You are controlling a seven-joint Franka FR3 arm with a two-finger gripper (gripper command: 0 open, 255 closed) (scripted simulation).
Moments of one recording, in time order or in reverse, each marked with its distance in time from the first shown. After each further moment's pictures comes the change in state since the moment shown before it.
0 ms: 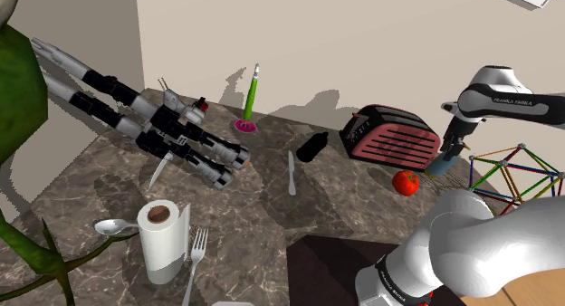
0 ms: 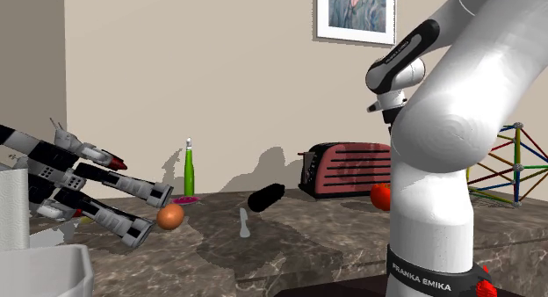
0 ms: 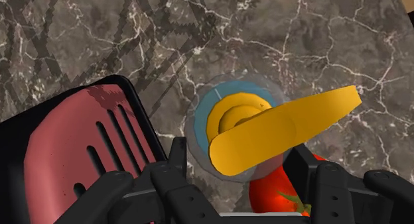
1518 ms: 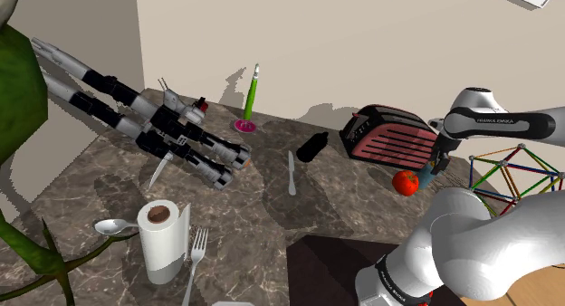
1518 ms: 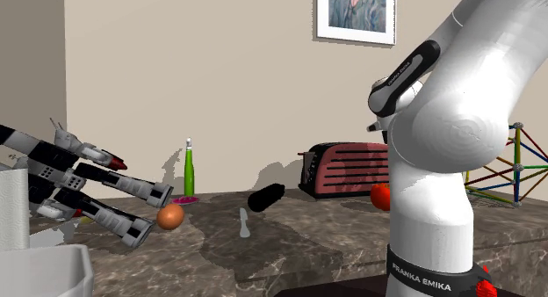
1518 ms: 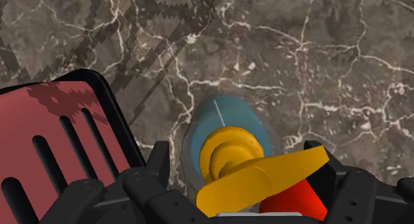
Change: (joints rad) arm 0.110 0.025 -0.198 -0.088 -0.082 0.167 0.068
